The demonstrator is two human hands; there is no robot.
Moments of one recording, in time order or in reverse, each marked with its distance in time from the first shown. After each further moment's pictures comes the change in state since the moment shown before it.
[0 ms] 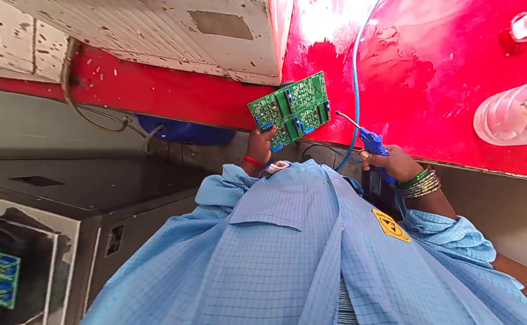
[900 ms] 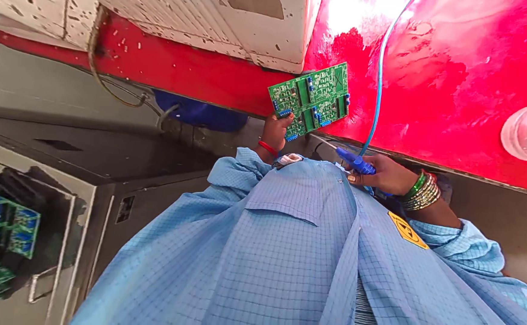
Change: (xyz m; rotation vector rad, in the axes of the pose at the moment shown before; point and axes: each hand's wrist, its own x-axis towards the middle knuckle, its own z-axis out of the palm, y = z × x) left_hand -0.005 0.008 0.005 -0.029 0.020 -0.021; right_hand -0.013 -0.043 0.044 -0.365 -0.339 -0.062
